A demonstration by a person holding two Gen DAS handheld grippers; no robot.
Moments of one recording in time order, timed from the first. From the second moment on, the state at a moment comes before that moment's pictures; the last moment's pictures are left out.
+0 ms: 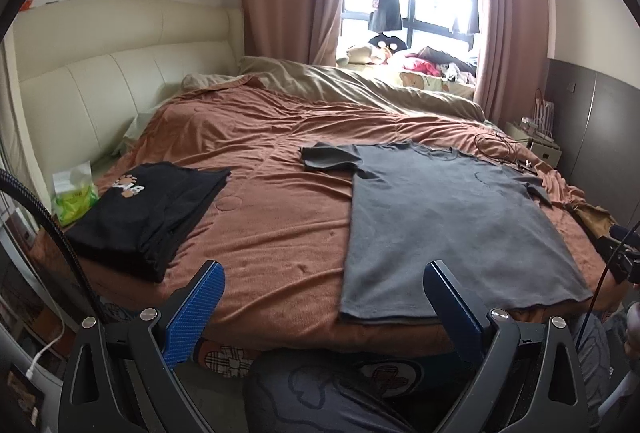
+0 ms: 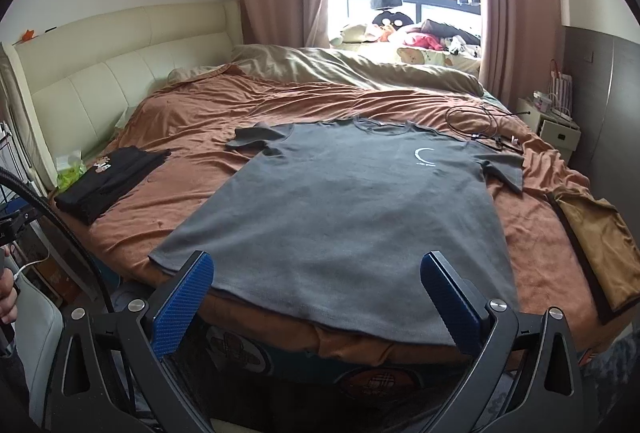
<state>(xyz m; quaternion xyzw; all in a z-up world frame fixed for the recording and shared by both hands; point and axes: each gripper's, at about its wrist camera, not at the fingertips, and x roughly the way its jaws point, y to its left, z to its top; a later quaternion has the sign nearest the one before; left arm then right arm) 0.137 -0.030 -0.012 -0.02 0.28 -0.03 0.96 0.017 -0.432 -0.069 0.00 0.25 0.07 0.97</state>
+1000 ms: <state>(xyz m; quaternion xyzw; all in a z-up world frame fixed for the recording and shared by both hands) 0.410 -0.030 -0.007 -0.02 0.33 -0.02 0.94 0.303 -0.420 -0.054 0.06 0.35 0.10 0.93</state>
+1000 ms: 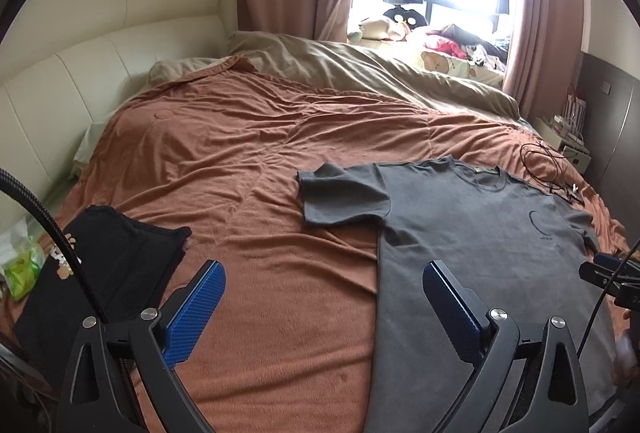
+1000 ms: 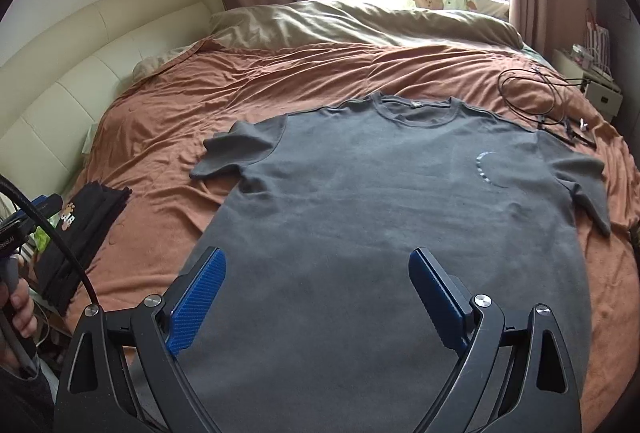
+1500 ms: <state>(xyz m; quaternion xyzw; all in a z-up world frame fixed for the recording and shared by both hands) 0.548 -0.028 -0.051 0.00 0.37 -0.03 0.93 0.431 -0.404 -0.071 0.07 0.37 0.12 0.92</state>
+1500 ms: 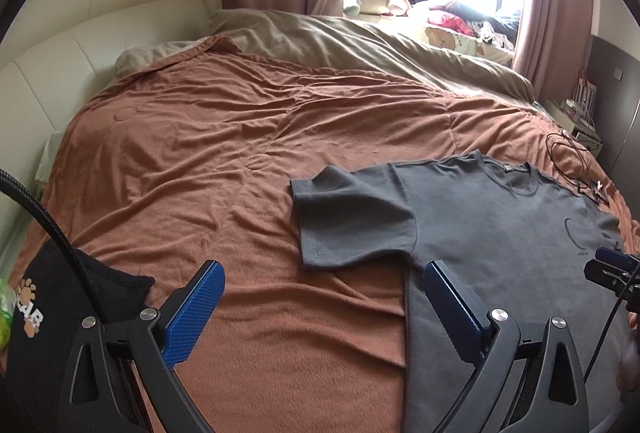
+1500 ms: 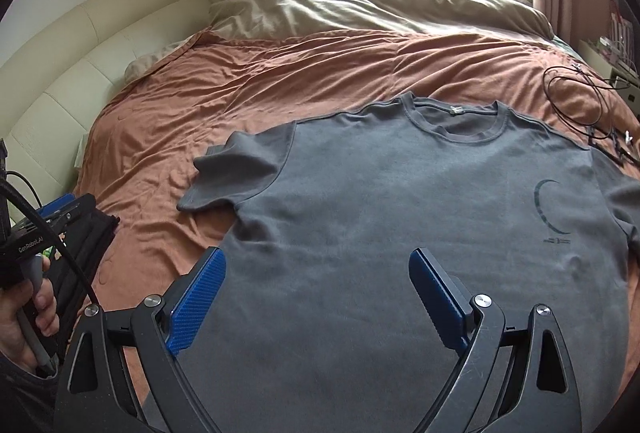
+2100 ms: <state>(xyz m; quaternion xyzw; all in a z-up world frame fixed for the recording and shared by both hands) 0.684 -0.014 -0.120 -0.01 0.43 -0.03 0.90 0.578 -0.364 -0.119 0.13 0.42 0.13 0.89</state>
